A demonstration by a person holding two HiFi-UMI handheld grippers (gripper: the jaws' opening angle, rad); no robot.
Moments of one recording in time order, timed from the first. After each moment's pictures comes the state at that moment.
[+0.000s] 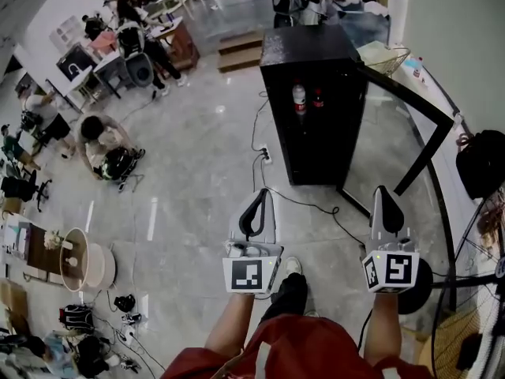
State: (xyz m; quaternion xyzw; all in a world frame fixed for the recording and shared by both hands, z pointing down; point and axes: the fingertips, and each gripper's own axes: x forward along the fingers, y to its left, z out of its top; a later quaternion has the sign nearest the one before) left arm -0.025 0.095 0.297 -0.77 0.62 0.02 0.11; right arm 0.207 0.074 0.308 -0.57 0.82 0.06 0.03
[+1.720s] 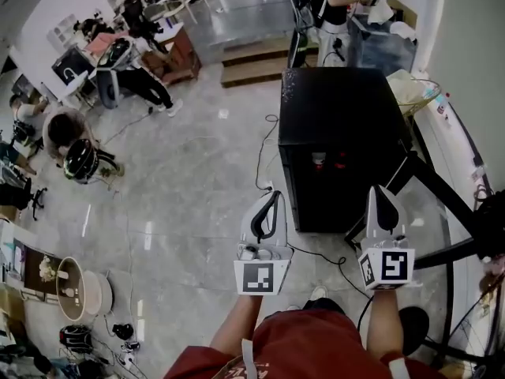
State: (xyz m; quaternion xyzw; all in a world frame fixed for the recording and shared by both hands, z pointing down) left arm -0.103 -0.256 0.284 -0.77 0.63 0.04 0.11; right arm 0.093 -0.290 0.293 -0.54 0.84 0.06 0.03
